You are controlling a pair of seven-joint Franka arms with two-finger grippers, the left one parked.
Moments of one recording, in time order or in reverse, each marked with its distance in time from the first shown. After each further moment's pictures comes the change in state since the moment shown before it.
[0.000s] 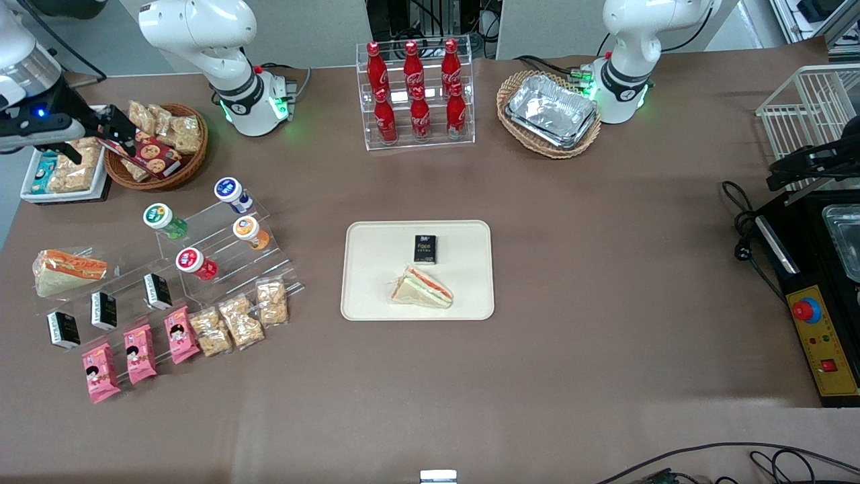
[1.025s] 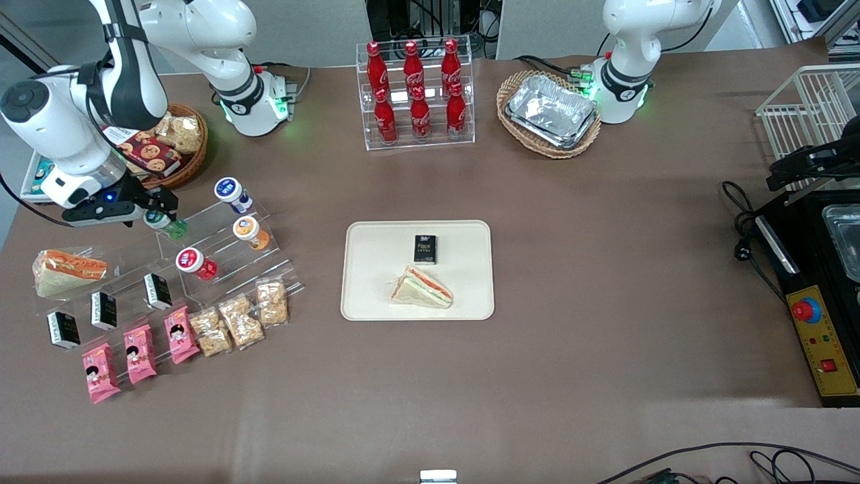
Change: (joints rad) arm -0.051 0.282 -0.051 -0.282 -0.022 0.576 -0.016
